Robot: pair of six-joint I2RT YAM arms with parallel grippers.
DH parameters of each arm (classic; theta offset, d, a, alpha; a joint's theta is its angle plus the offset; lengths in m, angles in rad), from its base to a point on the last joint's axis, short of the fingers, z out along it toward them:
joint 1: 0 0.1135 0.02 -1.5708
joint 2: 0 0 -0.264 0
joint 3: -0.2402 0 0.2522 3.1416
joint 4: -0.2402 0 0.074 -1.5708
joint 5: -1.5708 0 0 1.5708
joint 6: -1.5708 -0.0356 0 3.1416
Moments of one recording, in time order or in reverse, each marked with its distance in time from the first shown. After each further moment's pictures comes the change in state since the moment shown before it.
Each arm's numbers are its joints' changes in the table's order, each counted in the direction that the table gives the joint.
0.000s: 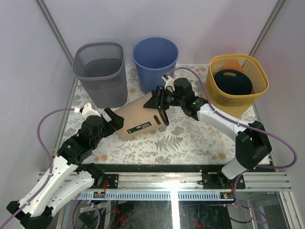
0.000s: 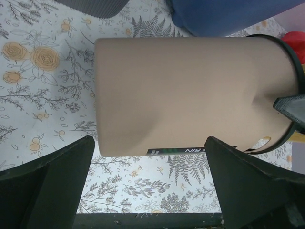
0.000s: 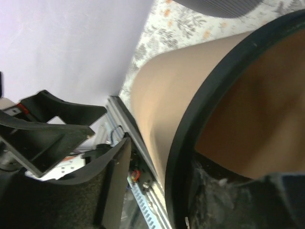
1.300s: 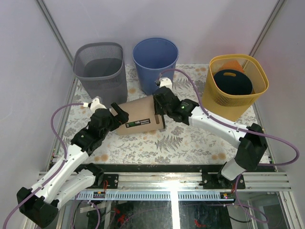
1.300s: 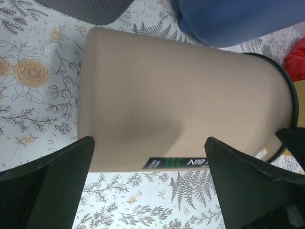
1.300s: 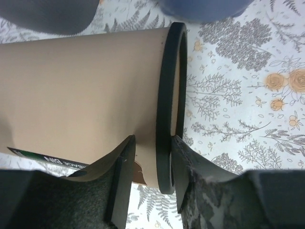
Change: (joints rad) left arm 0.087 0.177 0.093 0.252 -0.078 -0.031; right arm 0.229 0.010 -0.194 -0.548 -0.876 0.342
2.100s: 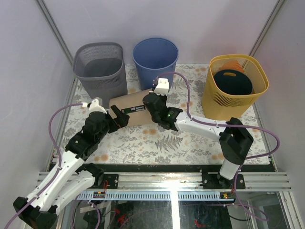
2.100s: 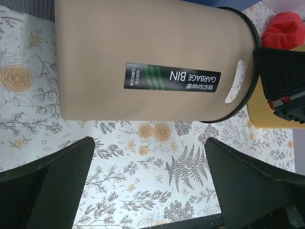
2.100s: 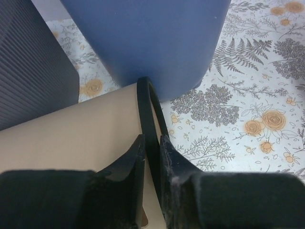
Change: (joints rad) left arm 0.006 -0.100 0.000 -0.023 -0.091 -0.094; right arm 0.094 0.154 0.071 0.470 -0.544 -0.031
